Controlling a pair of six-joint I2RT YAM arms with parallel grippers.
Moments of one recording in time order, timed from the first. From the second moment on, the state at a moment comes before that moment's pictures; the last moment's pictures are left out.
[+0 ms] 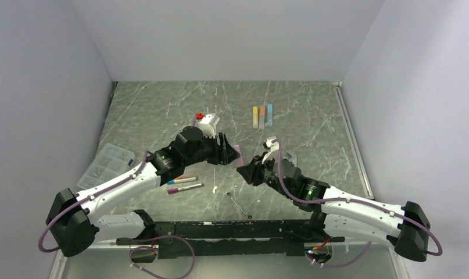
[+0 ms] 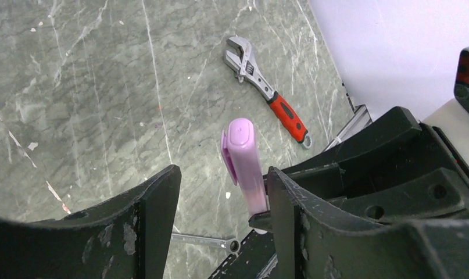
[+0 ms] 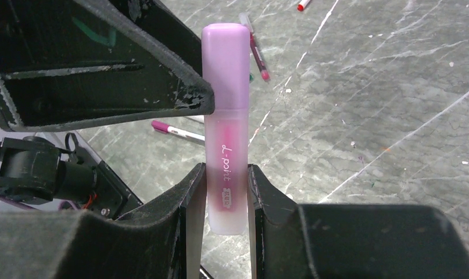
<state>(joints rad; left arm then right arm) -0.82 1.15 0.83 -0.08 0.13 -0.66 1.07 0.85 0.50 0.07 0.27 0.57</state>
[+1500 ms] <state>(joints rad) -0.52 0.99 0.71 0.44 0.57 -0.91 0.72 0.80 0.57 0.27 -0.40 0.81</state>
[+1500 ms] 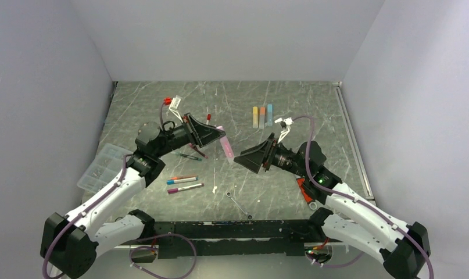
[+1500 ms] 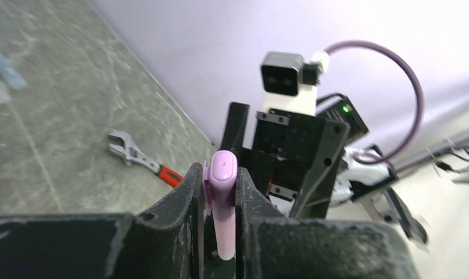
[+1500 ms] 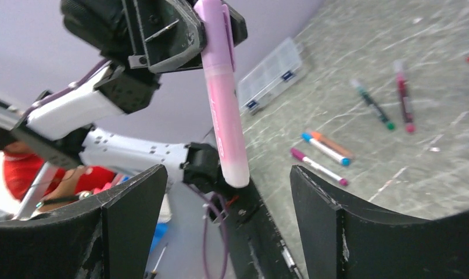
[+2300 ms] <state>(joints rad) -0.52 0.99 0.70 0.57 0.73 -1.01 0.78 1.02 0.65 0.54 -0.55 0.97</state>
